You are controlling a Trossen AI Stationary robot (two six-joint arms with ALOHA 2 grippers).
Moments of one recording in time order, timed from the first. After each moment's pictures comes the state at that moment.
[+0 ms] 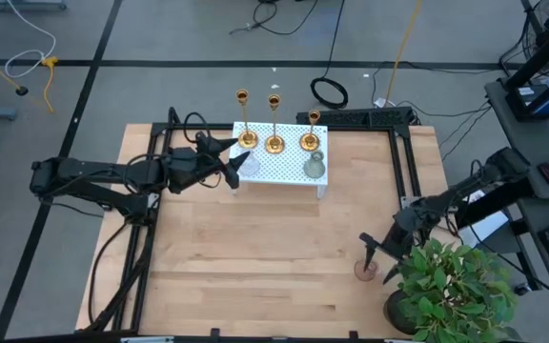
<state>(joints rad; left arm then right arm) 0.08 1.08 0.79 0.14 -0.55 -0.17 0.48 0.66 0.02 0.40 -0.53 -0.08</state>
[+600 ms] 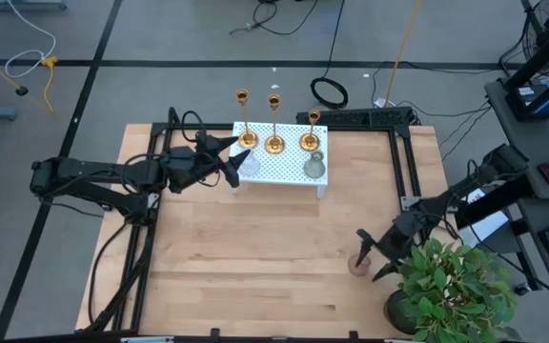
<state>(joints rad) 0.08 1.08 0.79 0.19 -0.55 -0.17 0.53 0.76 0.02 0.49 -0.32 -0.20</state>
